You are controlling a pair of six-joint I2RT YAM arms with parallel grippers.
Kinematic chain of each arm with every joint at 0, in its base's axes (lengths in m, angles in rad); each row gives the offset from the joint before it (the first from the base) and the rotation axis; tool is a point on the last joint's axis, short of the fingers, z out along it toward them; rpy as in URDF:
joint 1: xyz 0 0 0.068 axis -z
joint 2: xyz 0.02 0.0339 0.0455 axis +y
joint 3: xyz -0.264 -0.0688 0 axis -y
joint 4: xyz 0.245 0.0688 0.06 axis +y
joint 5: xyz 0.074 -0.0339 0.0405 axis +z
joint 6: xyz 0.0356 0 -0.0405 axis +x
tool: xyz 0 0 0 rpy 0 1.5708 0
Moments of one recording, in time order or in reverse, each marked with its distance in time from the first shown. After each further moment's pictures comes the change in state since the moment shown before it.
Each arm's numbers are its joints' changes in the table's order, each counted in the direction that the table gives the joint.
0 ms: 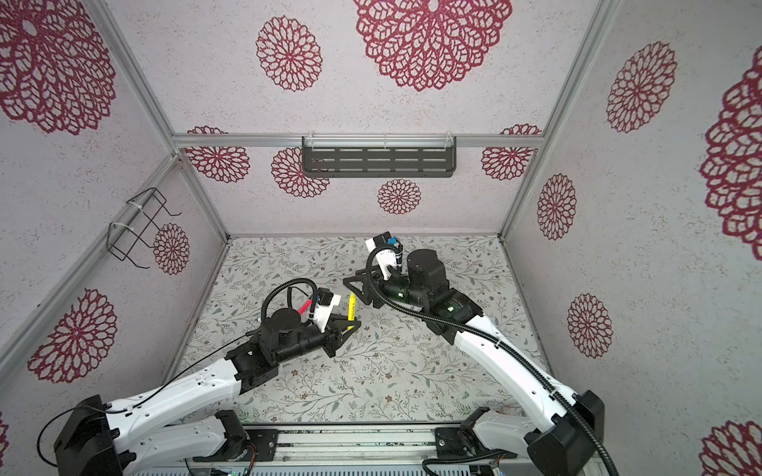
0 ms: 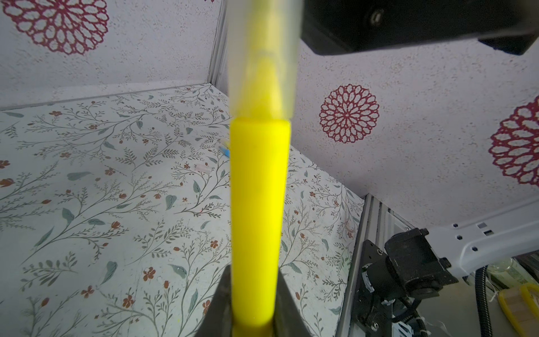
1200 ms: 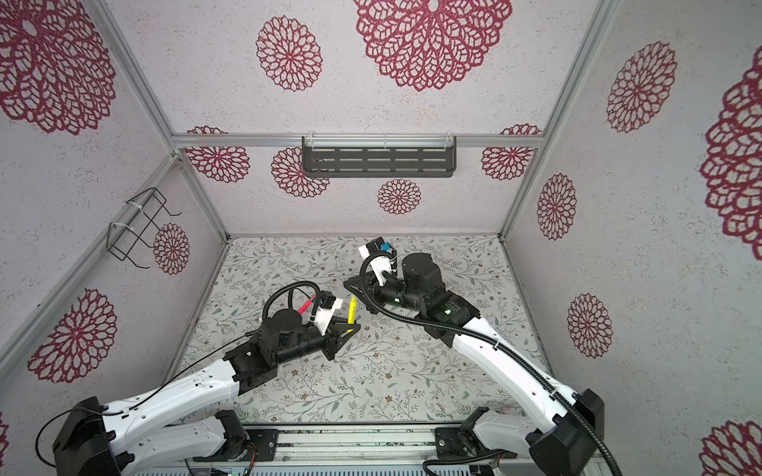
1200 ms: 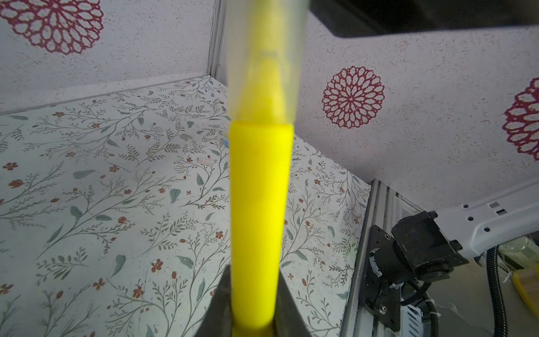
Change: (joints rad) left arm 0.004 -0.015 0.013 0.066 0.017 0.046; right arm -0.039 -0.014 -0.018 0.016 -0.034 -0.090
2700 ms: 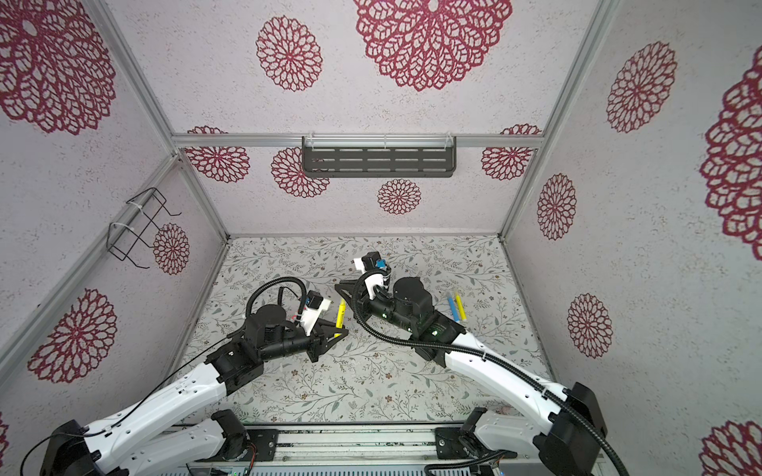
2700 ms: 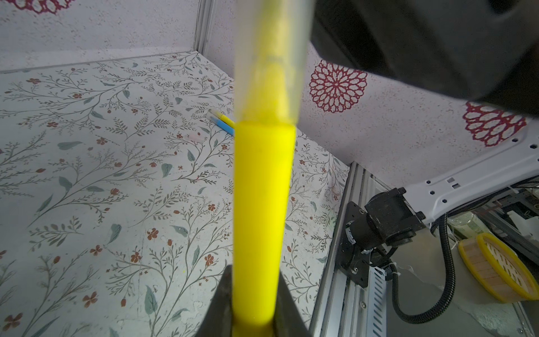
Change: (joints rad) left arm -0.138 -0.102 -0.013 0.142 -0.209 0.002; right arm -0.142 -0.019 -0.204 -0.346 -0.238 0.035
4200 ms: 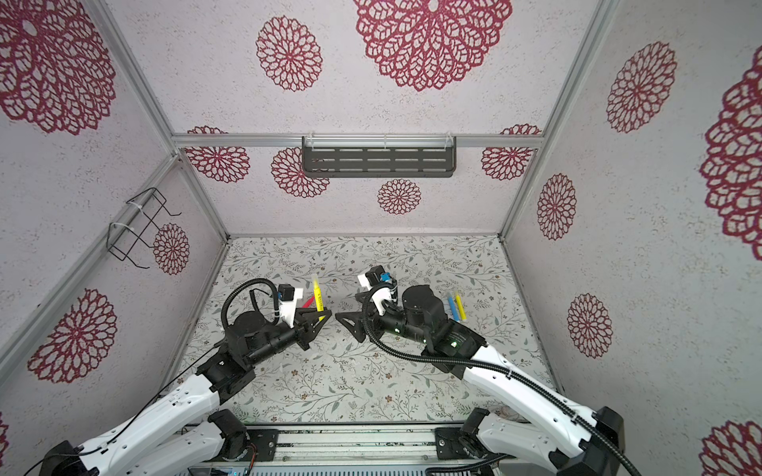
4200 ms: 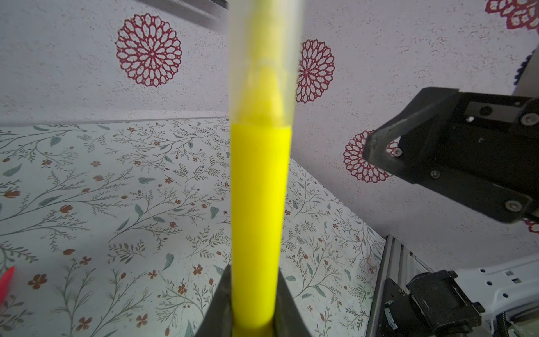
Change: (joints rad) left arm -0.074 -0.093 -0.135 -0.224 0.134 -0.094; right arm -0.003 -0.129 0.008 0.276 0.066 -0.027
